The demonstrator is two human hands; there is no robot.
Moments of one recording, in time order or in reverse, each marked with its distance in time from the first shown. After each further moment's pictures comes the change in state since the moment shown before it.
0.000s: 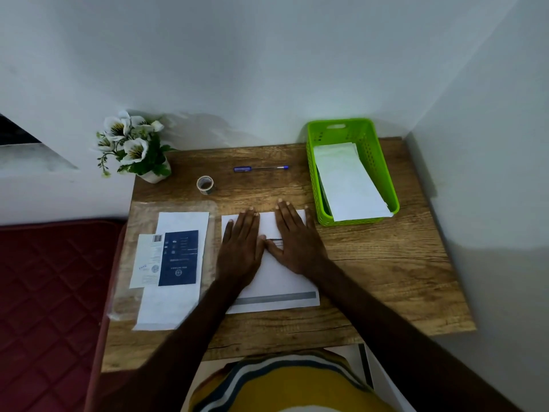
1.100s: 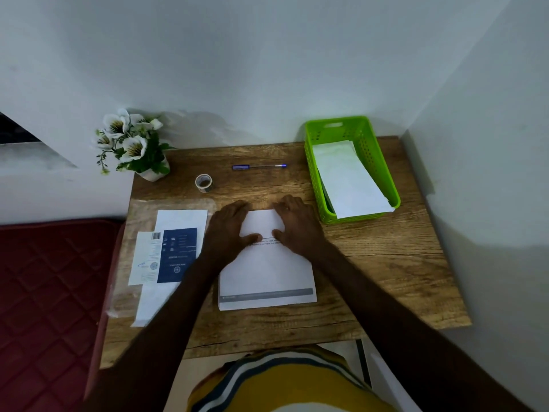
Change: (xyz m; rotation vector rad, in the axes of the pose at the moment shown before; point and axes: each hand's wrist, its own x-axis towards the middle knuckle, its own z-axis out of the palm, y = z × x) left_hand 0.029 -0.028 -0.032 -0.110 -0.159 -0.053; right_hand 0.017 0.003 -0.043 0.118 -0.053 0.023
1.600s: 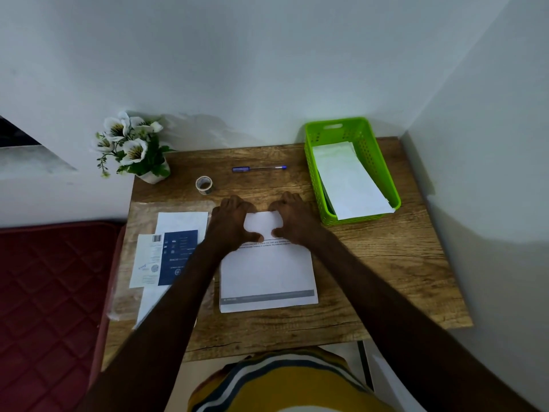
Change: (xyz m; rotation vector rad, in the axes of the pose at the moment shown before) left_hand 0.020 0.015 -0.025 0.047 -0.084 -0.017; right_hand 0.020 -0.001 -0.016 0.074 -0.154 0.044
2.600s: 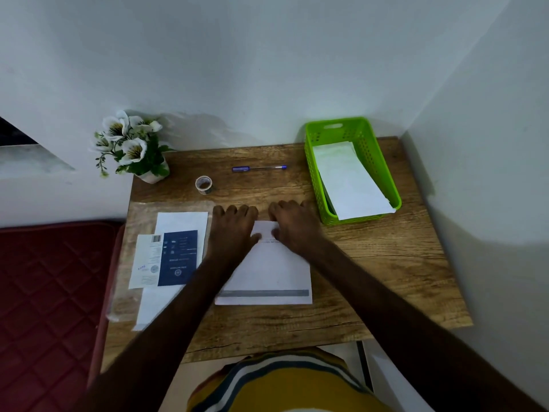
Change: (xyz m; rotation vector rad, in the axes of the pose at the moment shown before) left_hand -0.031 0.031 -0.006 0.424 0.118 0.037; right_hand -0.018 -0.018 -0.002 -0.232 0.143 -0.065
